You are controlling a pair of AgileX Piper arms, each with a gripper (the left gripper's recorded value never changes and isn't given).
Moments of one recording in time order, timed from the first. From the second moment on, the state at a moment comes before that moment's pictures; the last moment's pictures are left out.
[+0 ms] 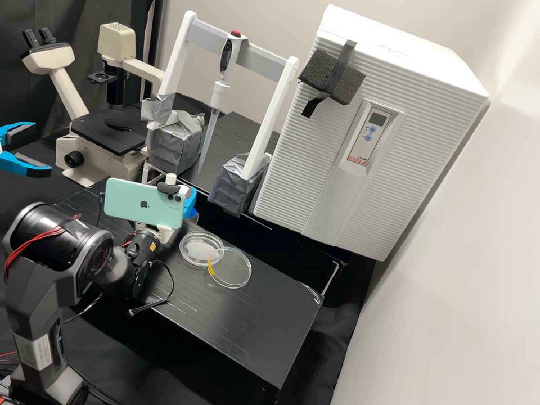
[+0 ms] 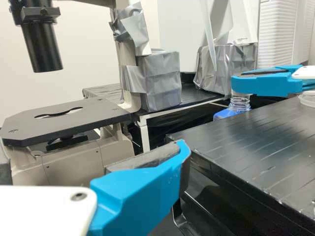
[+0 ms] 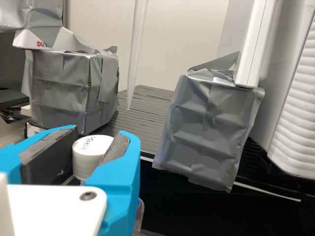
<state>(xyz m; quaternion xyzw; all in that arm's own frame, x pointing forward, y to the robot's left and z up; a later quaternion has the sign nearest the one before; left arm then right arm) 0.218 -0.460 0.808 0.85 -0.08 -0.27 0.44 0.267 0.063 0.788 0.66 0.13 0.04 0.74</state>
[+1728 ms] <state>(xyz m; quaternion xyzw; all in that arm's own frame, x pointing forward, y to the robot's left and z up) 0.218 -0.461 0.807 0.85 -0.09 -0.27 0.44 0.264 0.063 0.781 0.66 0.14 0.03 0.74</state>
